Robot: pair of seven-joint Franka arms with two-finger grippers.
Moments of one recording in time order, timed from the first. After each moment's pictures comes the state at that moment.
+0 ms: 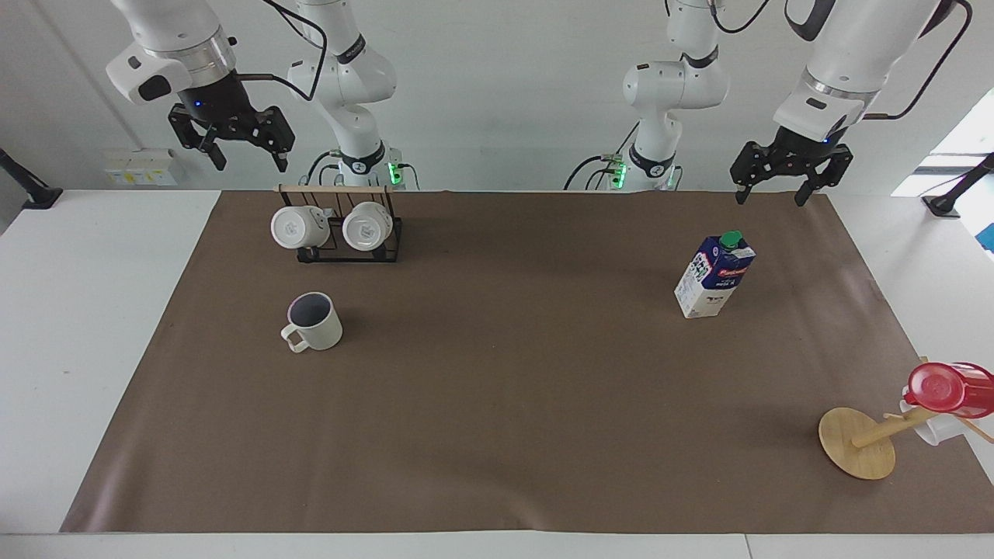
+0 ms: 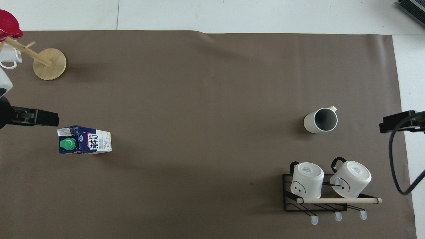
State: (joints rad) left arm -0.06 -0.13 -0.04 -1.70 0.01 1.62 0.02; right arm 0.10 -0.07 -0.10 -1.52 -0.03 1.39 0.03
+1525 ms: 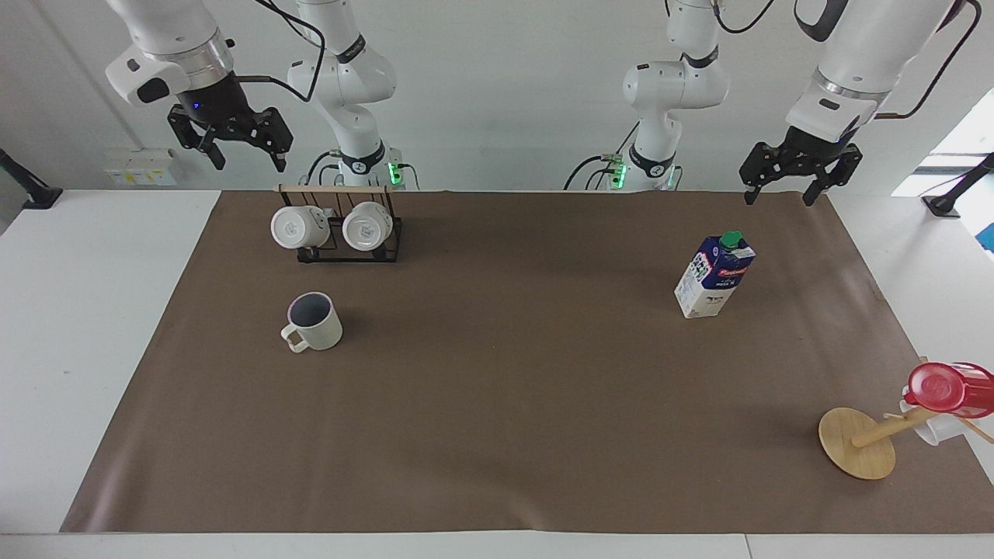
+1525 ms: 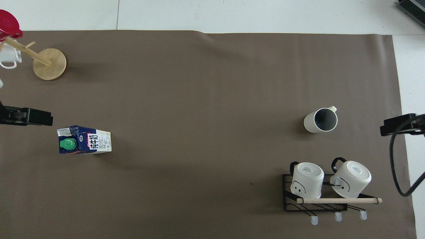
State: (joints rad) left arm -0.06 -0.13 -0.02 -1.70 0.01 1.61 0.02; right arm 0.10 -0.09 -0.11 -1.55 -0.03 1.39 0.04
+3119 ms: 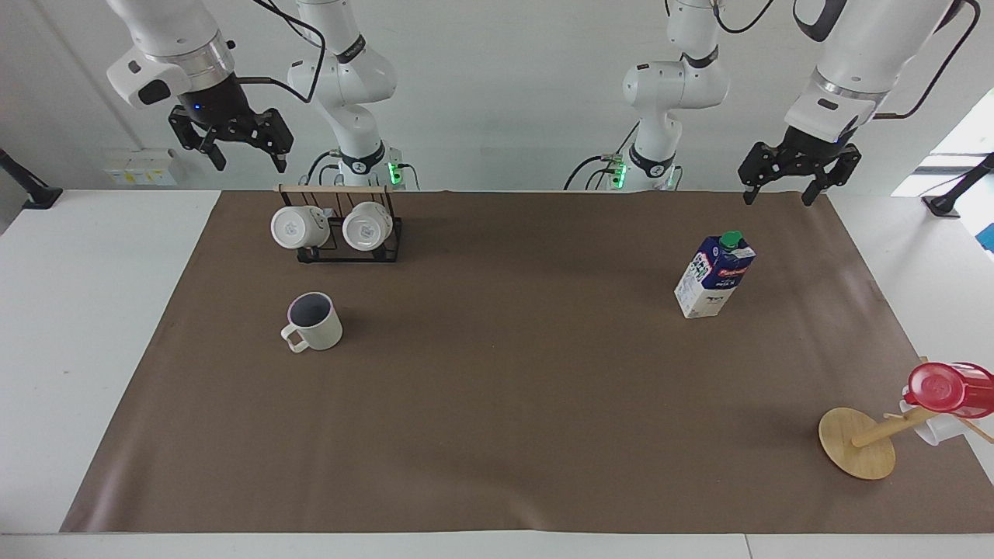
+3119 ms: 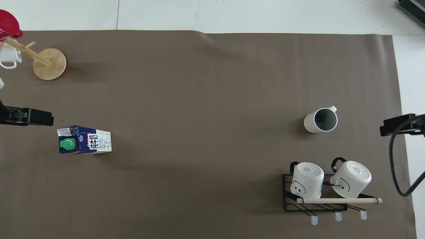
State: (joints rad) left arm -0.06 -0.13 -0.02 -1.70 0.01 1.61 0.02; right arm 0.10 -0.09 -0.11 -1.55 -0.03 1.40 0.04
